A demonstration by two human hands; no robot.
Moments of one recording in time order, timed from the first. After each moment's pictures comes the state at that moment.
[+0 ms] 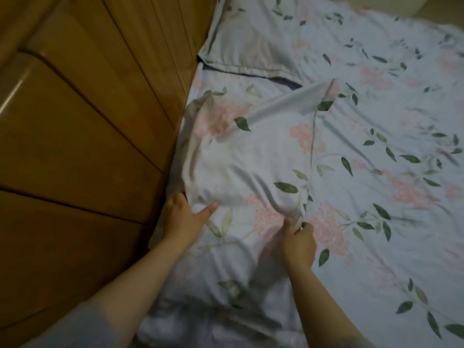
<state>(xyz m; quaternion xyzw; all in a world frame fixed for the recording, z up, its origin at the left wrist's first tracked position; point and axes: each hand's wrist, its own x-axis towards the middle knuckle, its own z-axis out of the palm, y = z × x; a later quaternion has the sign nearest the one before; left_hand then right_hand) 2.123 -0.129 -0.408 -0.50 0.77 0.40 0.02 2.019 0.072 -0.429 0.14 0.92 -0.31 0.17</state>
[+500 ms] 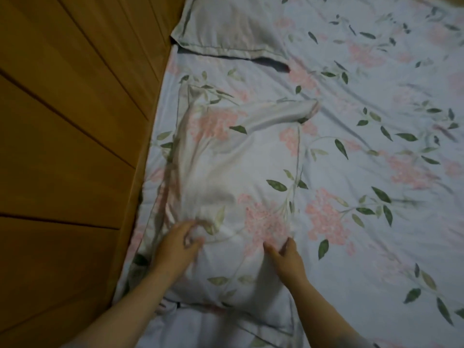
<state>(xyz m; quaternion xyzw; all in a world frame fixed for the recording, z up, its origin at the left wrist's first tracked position) 2.156 -0.095 -0.511 -0.36 0.80 0.47 0.06 2.035 0.130 -0.517 0.09 0.88 -0.31 0.36</state>
